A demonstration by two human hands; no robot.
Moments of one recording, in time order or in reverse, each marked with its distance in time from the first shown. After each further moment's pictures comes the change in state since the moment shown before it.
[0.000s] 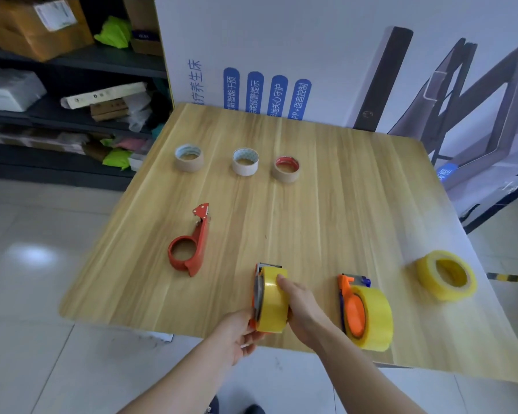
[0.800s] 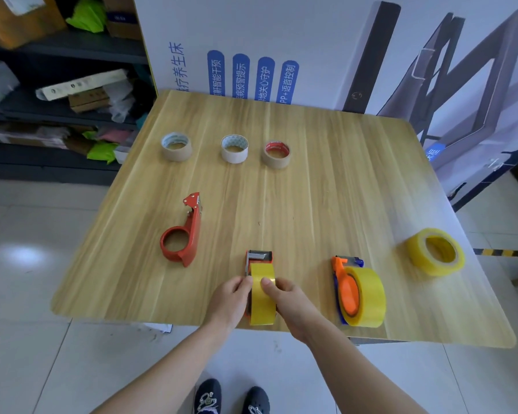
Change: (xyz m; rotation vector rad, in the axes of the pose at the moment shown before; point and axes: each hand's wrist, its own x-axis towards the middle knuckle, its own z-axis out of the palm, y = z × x) left_hand -0.014 0.010 -0.007 0.433 0.121 0.622; right_hand 0.000 0.031 0.001 -0.183 -0.024 0.018
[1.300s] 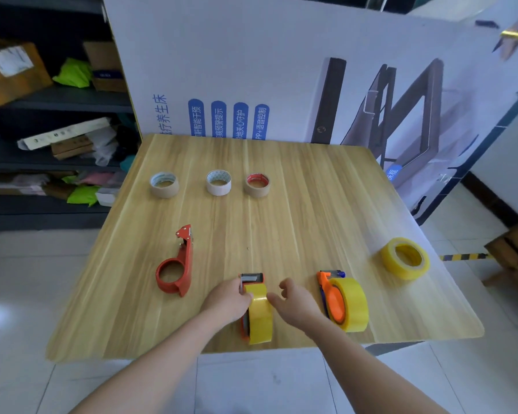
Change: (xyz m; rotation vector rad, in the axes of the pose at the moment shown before) left_hand 0.014 0.045 -0.022 0.689 -0.151 0.169; right_hand -0.035 -0.040 -0.014 -0.700 0.312 -0.163
